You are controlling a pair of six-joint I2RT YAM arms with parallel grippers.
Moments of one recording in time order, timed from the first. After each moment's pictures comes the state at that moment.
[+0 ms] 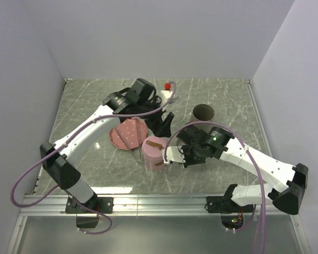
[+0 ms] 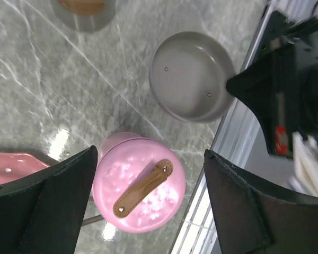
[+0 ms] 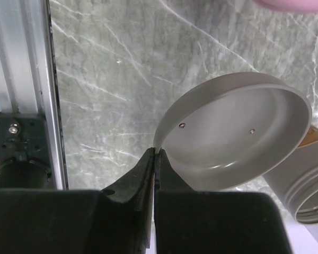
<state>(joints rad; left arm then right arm) -0.71 1.57 1.65 -0.86 0.52 0.10 0.94 1.20 1.16 -1.20 -0.05 -0.84</state>
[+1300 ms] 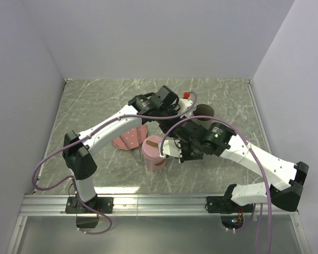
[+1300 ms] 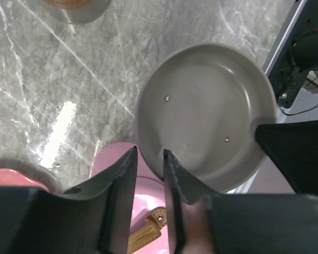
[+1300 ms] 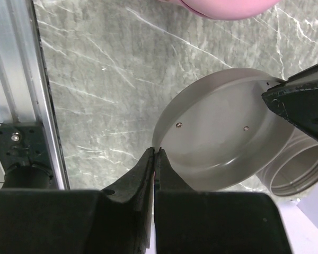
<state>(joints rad) -0.86 1.80 1.78 -0.89 0.34 0.05 0.99 1.25 1.32 -1.26 0.02 -0.74</state>
